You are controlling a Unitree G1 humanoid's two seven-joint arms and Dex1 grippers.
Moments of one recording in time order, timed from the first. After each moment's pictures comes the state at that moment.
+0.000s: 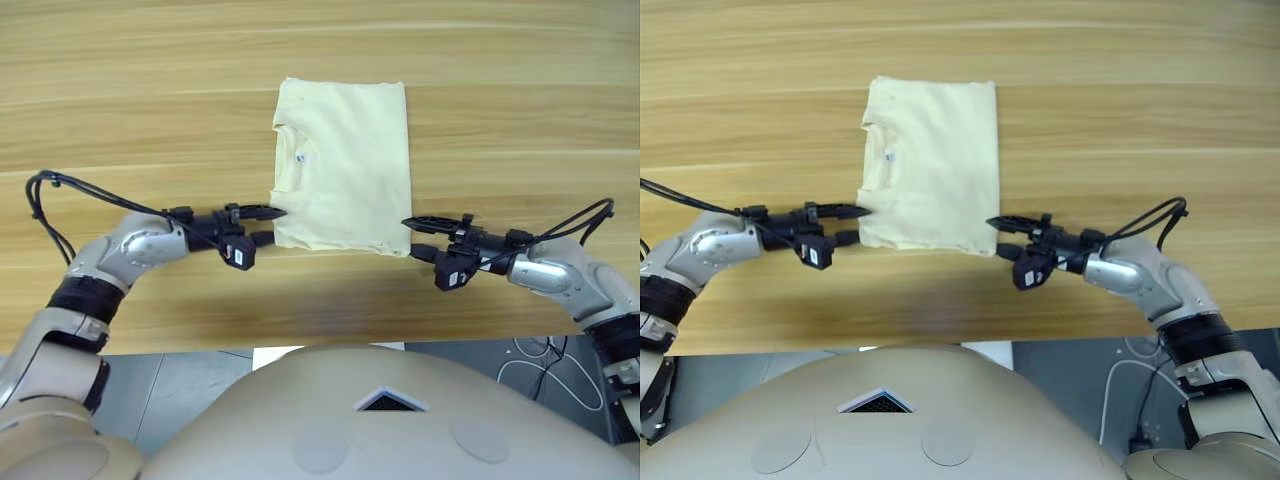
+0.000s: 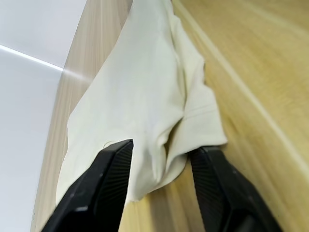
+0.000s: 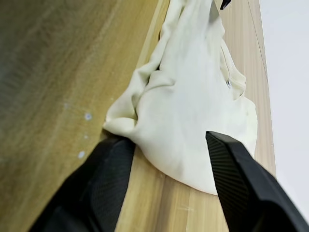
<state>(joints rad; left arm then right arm) -0.16 0.81 -0.48 0.46 0.37 -1.01 -0.55 0.06 -0.87 0.36 0.13 -0.49 -0.84 0.43</state>
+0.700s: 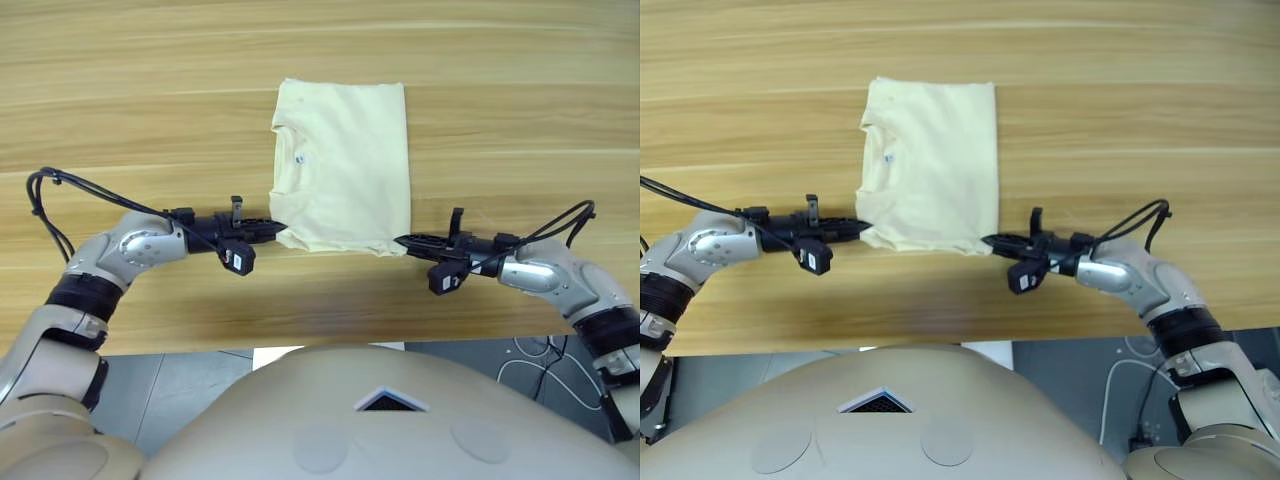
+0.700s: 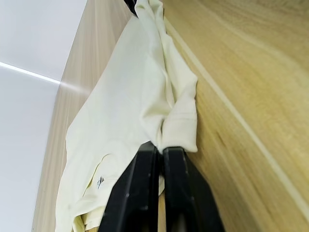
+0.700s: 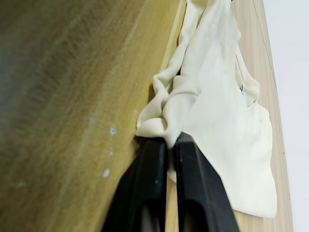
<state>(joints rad) -0.16 0.82 -0.49 0.45 0.36 -1.05 -0.57 0.01 -0.84 0.41 0.23 -0.51 -0.90 0.42</state>
